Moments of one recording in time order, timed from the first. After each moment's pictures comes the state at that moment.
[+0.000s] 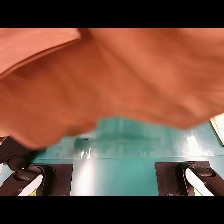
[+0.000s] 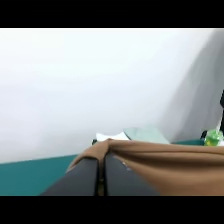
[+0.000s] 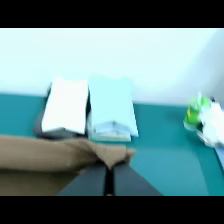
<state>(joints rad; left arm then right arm) -0.21 -0.77 2.02 1.44 -1.13 -1.64 -0.07 -0.82 2.05 -1.57 1.43 1.55</state>
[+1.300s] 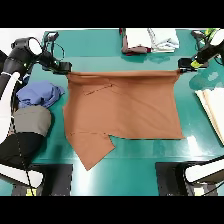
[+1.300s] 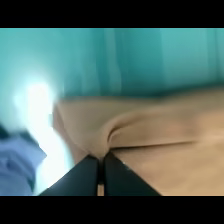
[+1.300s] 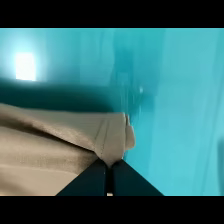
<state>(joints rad) -0.11 -1.64 1.70 1.42 -1.21 -1.52 -0.12 -1.65 1.81 -1.51 1.41 1.51</state>
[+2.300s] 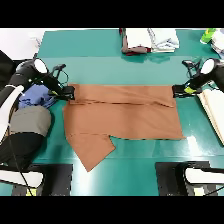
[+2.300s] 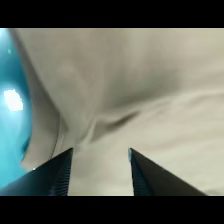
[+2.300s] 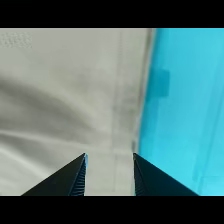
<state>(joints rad) -0.09 -1.53 1.36 1.29 -1.30 -1.55 -0.11 -1.39 1.27 -1.51 1.28 1.54</state>
